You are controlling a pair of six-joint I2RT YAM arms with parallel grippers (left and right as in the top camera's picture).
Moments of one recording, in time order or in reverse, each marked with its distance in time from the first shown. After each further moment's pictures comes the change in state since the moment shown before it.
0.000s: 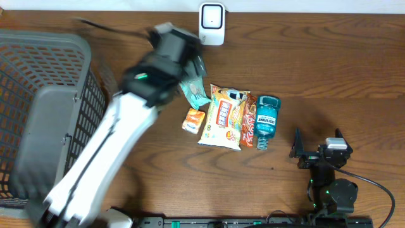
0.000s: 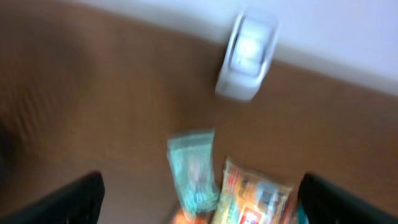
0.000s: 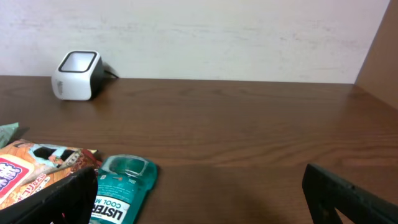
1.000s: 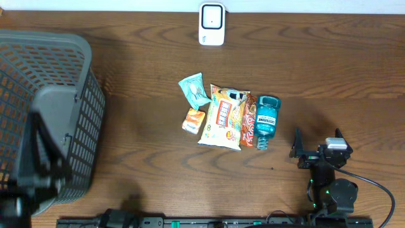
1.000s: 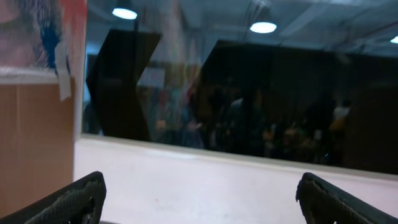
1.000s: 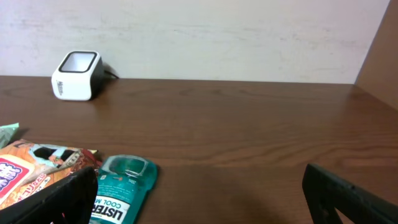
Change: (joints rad) left arm 0.296 -0.961 -0.109 0.200 0.068 0.507; right arm 0.000 0.000 0.000 0.000 0.000 0.000
